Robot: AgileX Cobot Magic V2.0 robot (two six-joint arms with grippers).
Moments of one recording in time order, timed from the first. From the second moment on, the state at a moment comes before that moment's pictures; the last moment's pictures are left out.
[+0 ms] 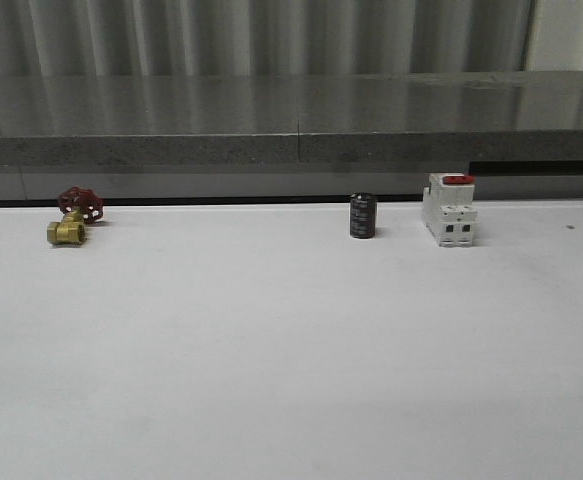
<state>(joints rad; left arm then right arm) -0.10 0.00 0.00 0.07 0.11 -0.01 0.18 -0.01 0.03 0.03 0.12 0.06</state>
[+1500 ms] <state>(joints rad) -0.10 0.60 -0.71 0.03 0.90 -0.01 0.18 -0.01 0.03 0.03 0.12 0.06</state>
